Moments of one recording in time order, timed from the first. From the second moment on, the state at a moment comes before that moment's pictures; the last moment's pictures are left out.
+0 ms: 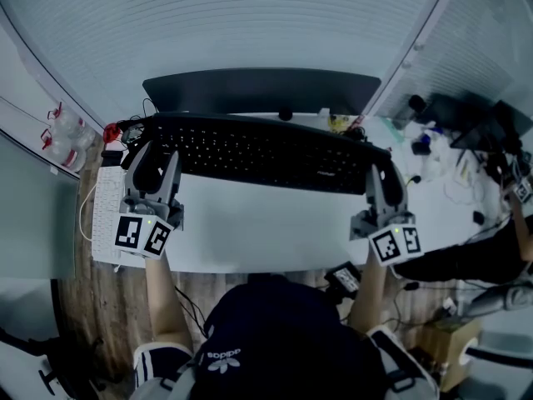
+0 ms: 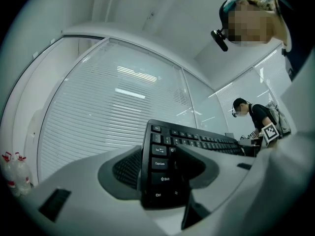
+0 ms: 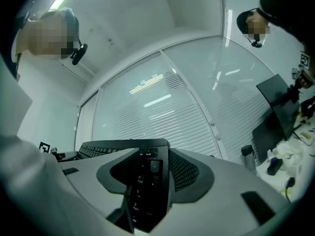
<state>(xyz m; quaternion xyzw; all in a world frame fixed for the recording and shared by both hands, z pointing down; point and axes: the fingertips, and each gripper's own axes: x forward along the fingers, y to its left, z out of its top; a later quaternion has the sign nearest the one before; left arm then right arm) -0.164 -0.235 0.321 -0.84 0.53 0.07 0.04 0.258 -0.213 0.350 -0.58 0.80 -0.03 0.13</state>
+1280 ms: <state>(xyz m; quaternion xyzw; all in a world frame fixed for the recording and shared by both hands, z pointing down) -0.162 -0.233 0.314 -0.84 0.53 0.07 0.05 0.257 -0.217 0.340 -0.59 0.80 -0.01 0.14</state>
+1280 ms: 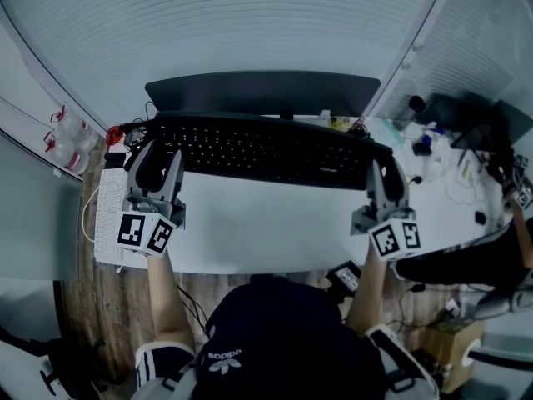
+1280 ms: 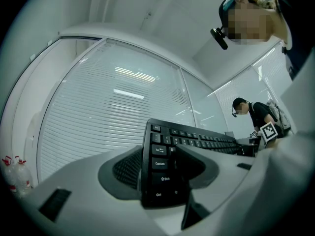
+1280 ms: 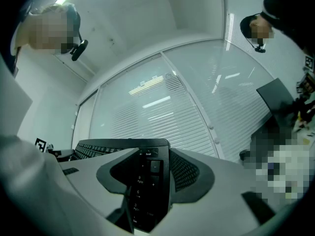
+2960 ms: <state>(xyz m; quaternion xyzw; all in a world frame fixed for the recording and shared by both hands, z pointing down) -0.163 -0.231 0.311 -0.84 0.54 0.06 0.04 0.255 -0.214 0.332 -0.59 0.80 -0.02 0.13</state>
